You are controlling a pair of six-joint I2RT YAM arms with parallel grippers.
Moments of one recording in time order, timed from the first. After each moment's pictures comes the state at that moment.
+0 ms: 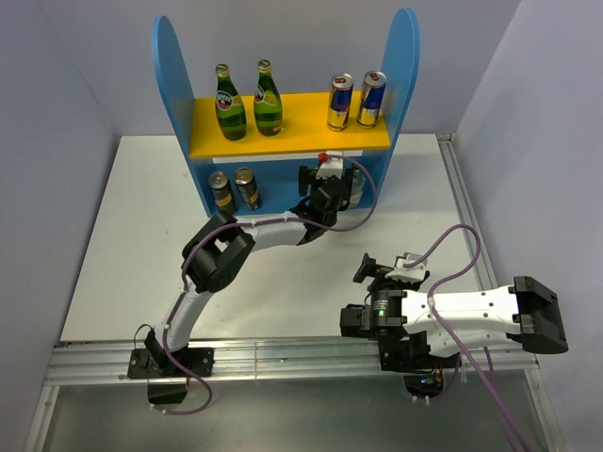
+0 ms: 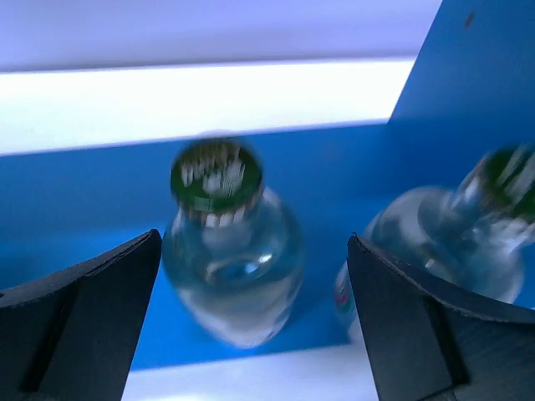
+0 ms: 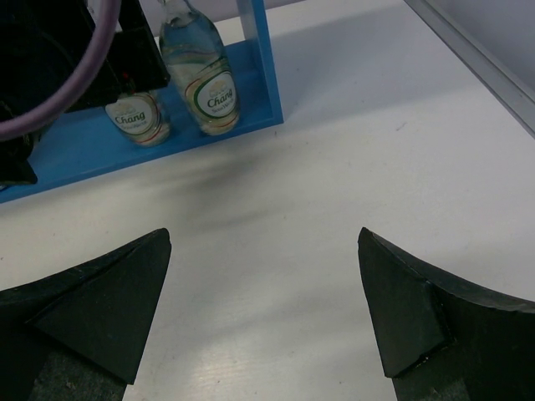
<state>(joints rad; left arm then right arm) -0.90 2.24 1.61 0.43 -0.81 -0.20 1.39 1.07 0.61 -1.37 1.48 1.99</state>
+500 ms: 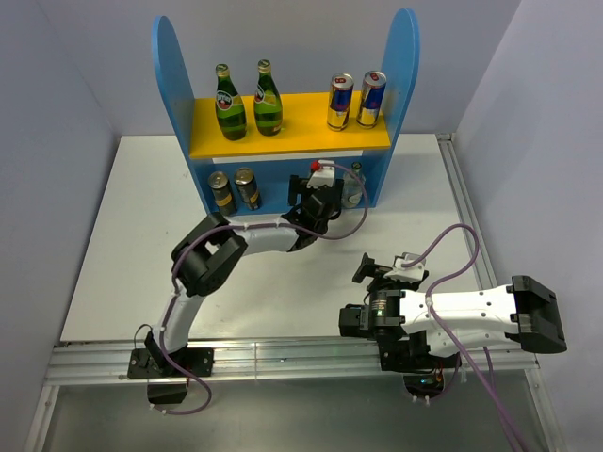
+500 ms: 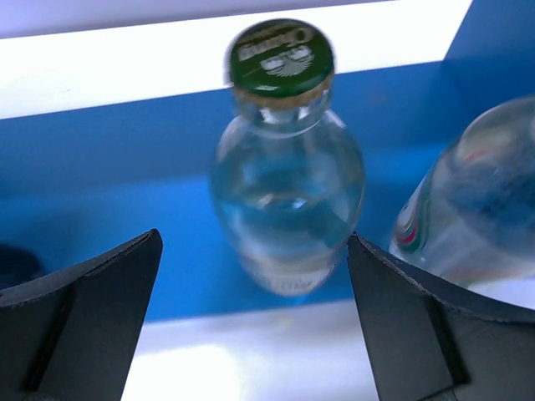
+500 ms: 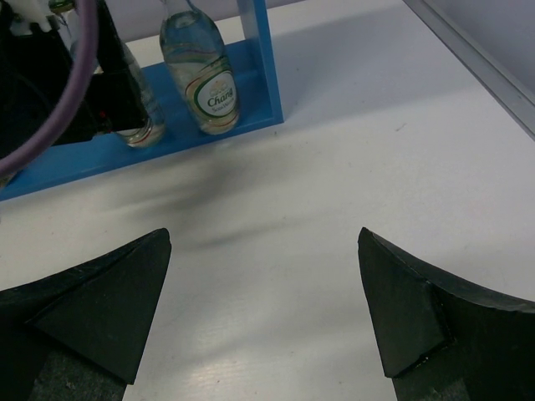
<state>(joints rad) -0.90 2.18 1.46 0.40 -0.83 -0.21 1.39 1.09 0.61 -1.37 1.48 1.99</state>
